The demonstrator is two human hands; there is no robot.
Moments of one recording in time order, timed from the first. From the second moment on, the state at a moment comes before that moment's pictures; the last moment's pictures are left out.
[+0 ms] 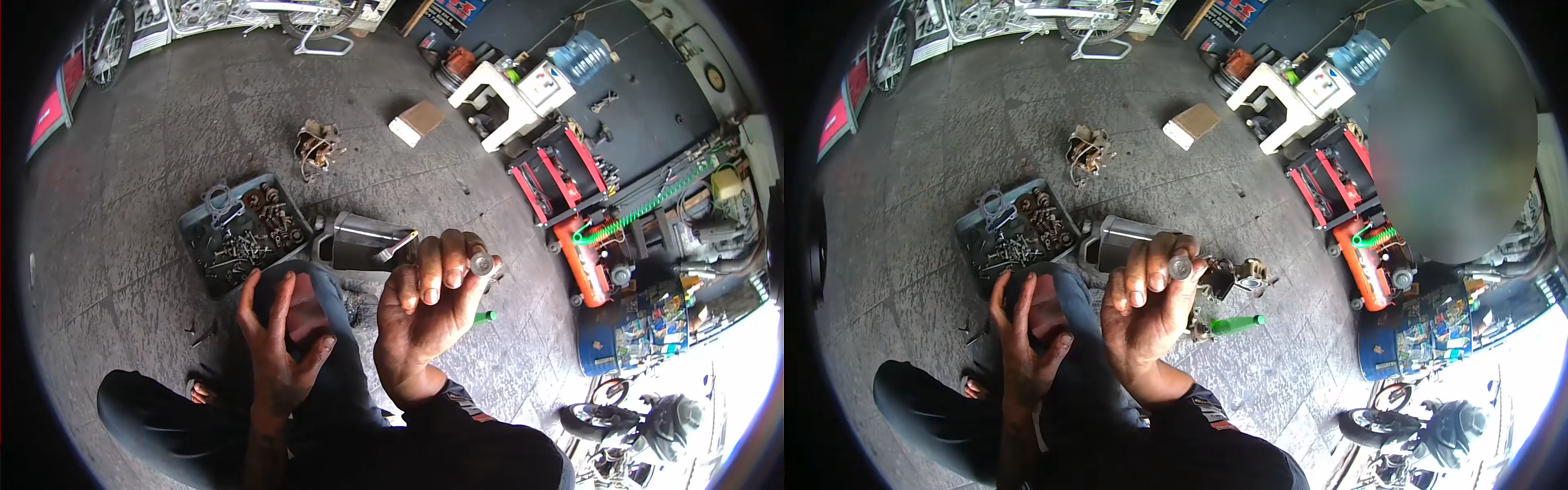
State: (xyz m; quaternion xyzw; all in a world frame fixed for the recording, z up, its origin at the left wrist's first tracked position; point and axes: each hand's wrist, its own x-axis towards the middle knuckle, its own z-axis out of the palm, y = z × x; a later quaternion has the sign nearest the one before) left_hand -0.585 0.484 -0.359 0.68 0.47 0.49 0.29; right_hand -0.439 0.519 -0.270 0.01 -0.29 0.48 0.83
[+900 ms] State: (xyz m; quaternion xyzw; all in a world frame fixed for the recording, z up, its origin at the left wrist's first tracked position) left_hand -0.615 0.470 -0.317 0.54 0.41 0.63 0.38; right_hand -0.472 0.516 -0.288 -0.29 -0.73 0.42 0.46
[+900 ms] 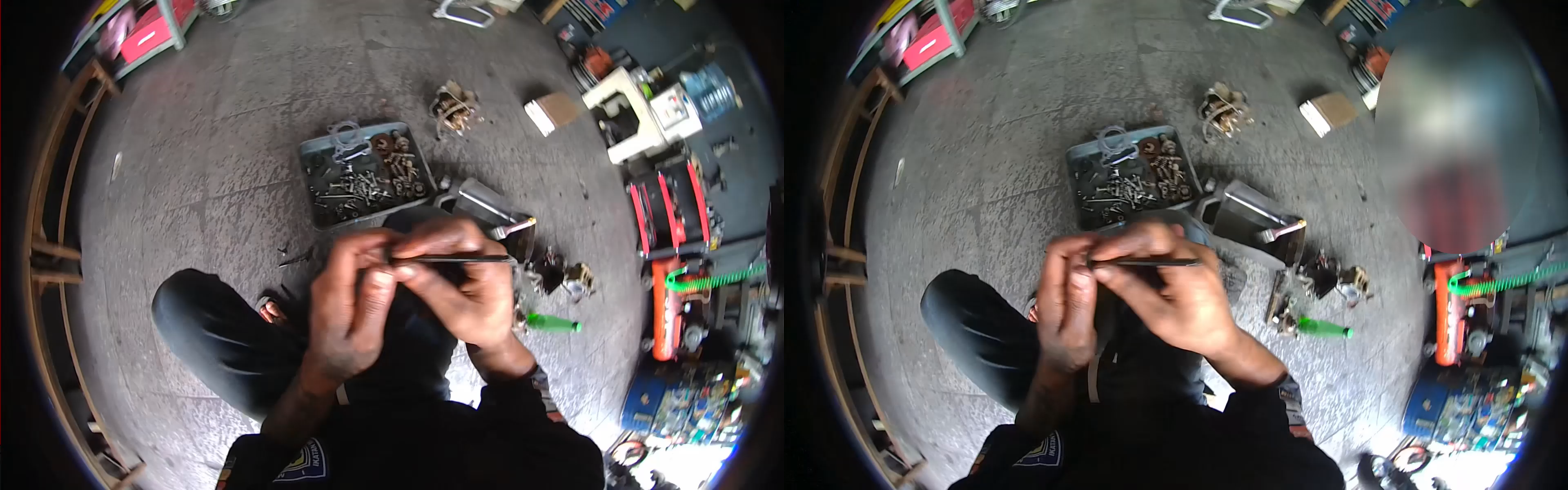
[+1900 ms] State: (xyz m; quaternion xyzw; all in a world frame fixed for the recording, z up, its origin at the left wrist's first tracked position) left_hand -0.656 0.671 -0.397 0.38 0.50 0.54 0.56; right_hand -0.206 0.441 -0.599 -0.71 -0.15 0.01 0.68
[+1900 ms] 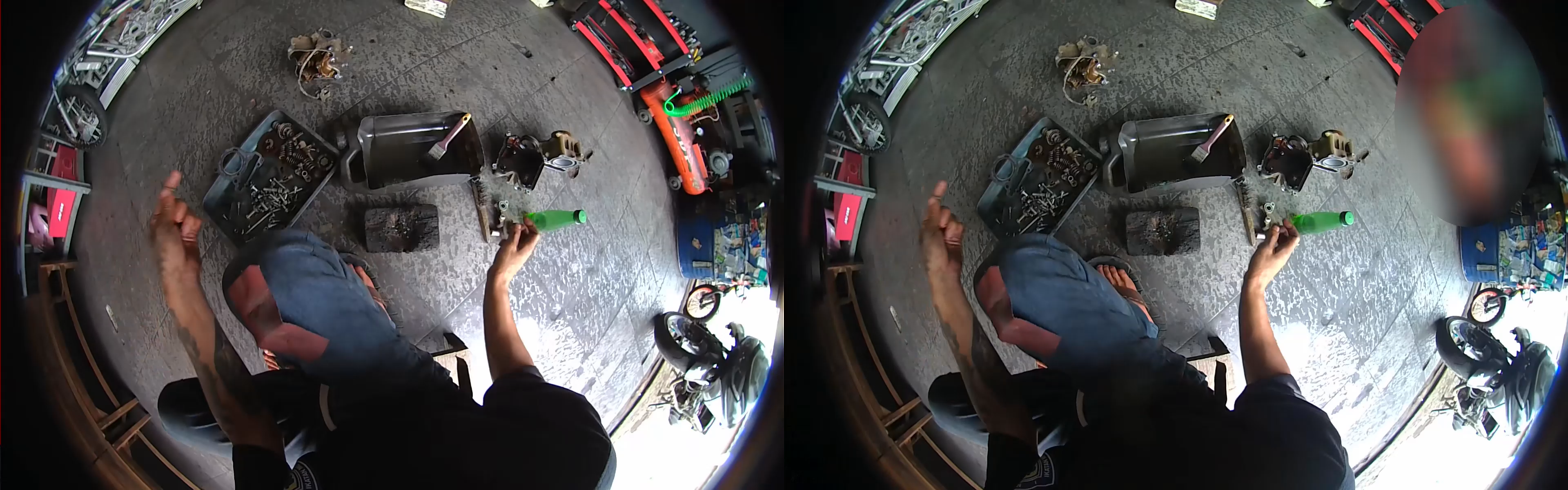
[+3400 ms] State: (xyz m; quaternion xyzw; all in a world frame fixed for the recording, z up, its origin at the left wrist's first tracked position) left_hand -0.455 0.723 -0.590 0.45 0.37 0.18 0.79; right_hand -0.160 0.463 -0.496 -0.80 -0.51 0.24 0.18
